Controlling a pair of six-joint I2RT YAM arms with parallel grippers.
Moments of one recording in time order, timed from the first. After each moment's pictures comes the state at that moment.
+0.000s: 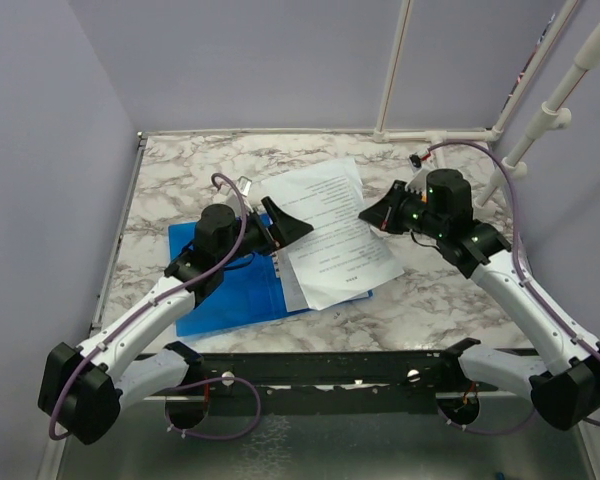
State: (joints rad) left arm -0.55 1.04 0.71 0.09 0.32 -0.98; right arm 0.45 1.09 1.04 -0.37 -0.26 0.60
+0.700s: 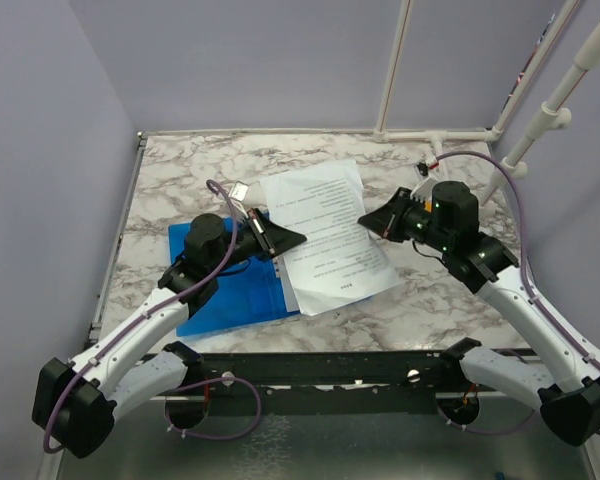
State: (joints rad) left arm -0.55 0.95 0.64 0.19 0.42 -1.10; right arm 0.50 1.01 0.98 -0.33 -0.22 0.71
